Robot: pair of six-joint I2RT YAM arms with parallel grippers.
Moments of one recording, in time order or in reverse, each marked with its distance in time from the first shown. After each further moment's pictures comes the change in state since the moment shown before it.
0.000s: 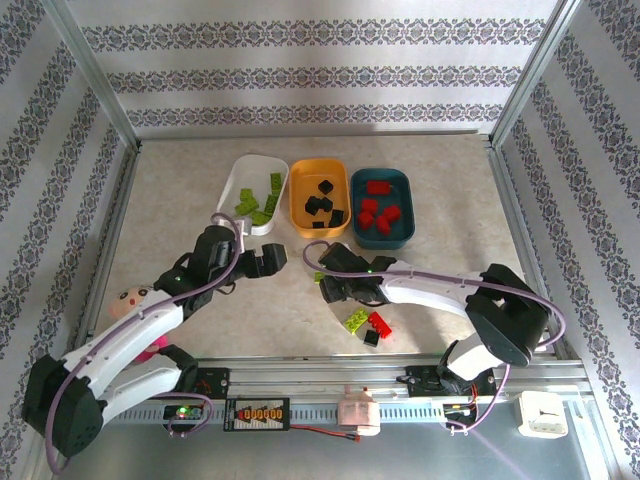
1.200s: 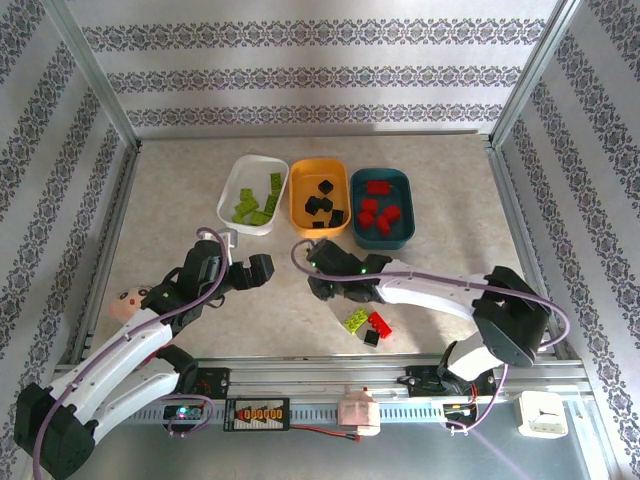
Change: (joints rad) left arm 0.000 -0.149 -0.083 -0.111 -0.097 -0.026; right arm 0.013 -0.026 0.151 -0.002 -0.014 -0.084
